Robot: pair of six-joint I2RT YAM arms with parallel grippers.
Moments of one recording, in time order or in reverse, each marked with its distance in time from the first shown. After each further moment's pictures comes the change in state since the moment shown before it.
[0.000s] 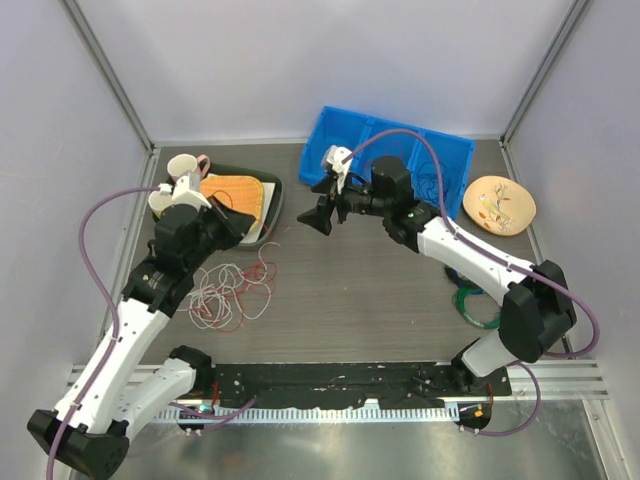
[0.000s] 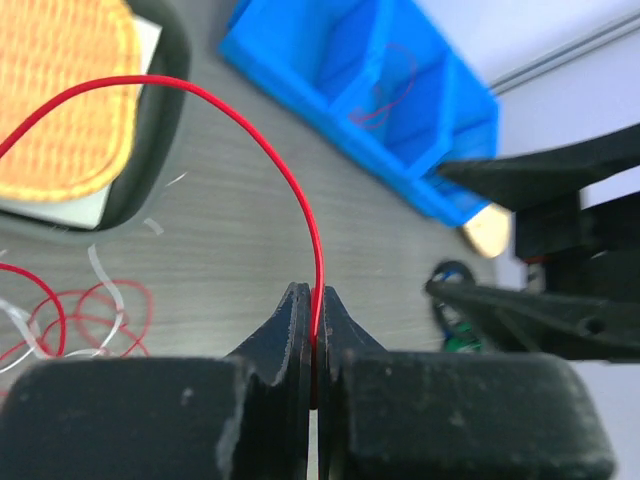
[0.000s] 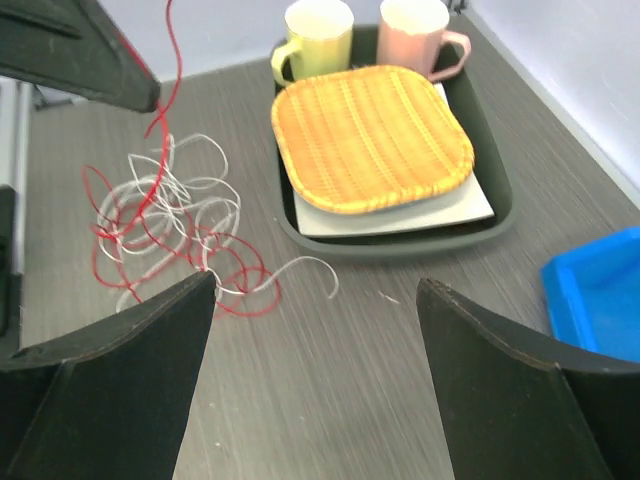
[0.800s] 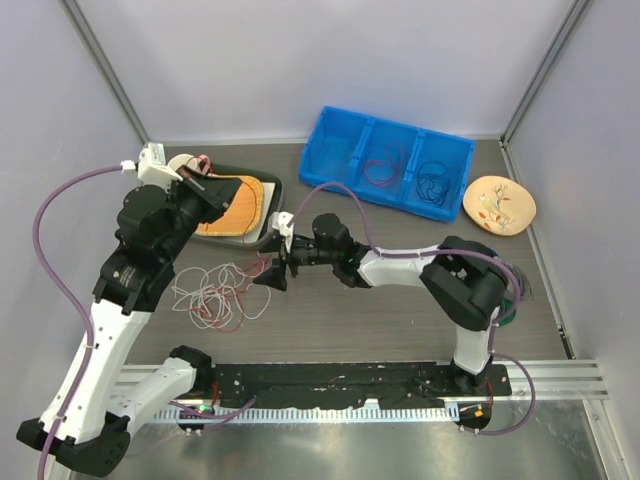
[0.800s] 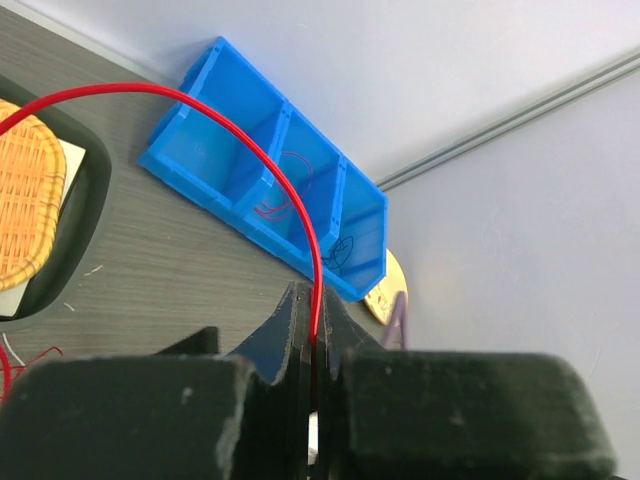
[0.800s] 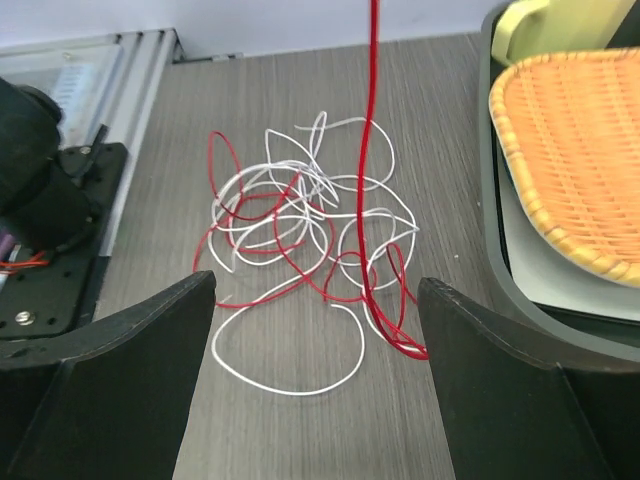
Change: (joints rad) left arm 0.000 0.048 0.322 -0.025 -0.049 -0.100; right arm 0.287 0.300 -0.181 0.597 -0.045 0.149
